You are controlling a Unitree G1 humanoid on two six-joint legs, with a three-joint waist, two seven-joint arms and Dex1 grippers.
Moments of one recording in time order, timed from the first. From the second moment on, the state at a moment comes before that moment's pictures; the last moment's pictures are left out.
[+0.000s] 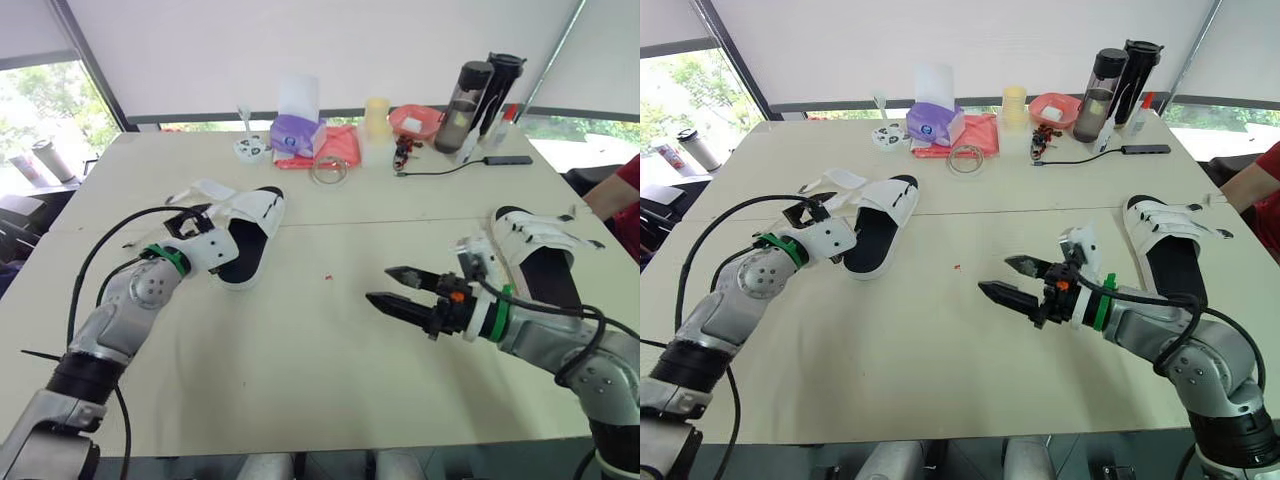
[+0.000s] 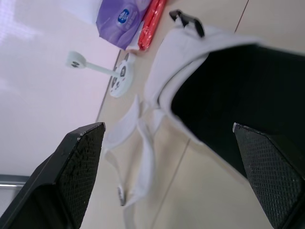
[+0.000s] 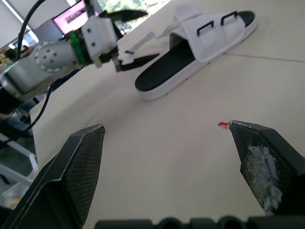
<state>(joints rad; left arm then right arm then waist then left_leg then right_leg) -0.48 0.76 -0.22 0.20 0.39 -0.05 -0.28 -0.17 -0.73 -0.12 -0.50 1.06 0.85 0.54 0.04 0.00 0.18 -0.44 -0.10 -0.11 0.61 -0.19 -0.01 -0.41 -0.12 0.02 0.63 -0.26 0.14</state>
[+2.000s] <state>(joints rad) -1.05 0.71 -0.61 0.92 0.92 -1.10 0.17 -0.09 -0.66 -0.21 -0.49 0.95 0.82 0.57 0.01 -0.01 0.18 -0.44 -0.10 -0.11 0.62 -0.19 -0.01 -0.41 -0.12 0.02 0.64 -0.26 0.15</state>
